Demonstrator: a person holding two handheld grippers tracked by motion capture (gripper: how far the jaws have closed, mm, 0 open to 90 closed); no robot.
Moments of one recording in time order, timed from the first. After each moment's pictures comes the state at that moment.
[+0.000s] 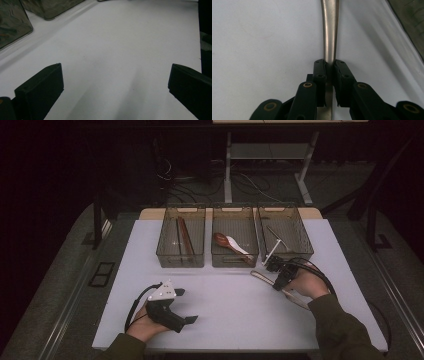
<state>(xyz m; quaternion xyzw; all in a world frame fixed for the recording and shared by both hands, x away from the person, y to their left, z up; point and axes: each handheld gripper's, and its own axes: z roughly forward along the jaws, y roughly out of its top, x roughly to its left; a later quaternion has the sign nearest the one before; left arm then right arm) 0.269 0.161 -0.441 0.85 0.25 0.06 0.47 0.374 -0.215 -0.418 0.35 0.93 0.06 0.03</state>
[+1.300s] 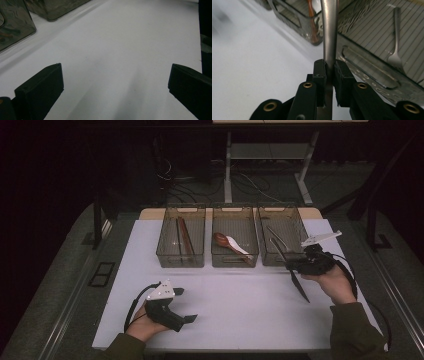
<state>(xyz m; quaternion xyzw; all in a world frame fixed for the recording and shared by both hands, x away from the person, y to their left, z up) 0.270 0.165 -0.440 0.85 0.24 0.06 0.47 0.352 -0.293 -0.368 0.41 0.83 0.36 0.10</state>
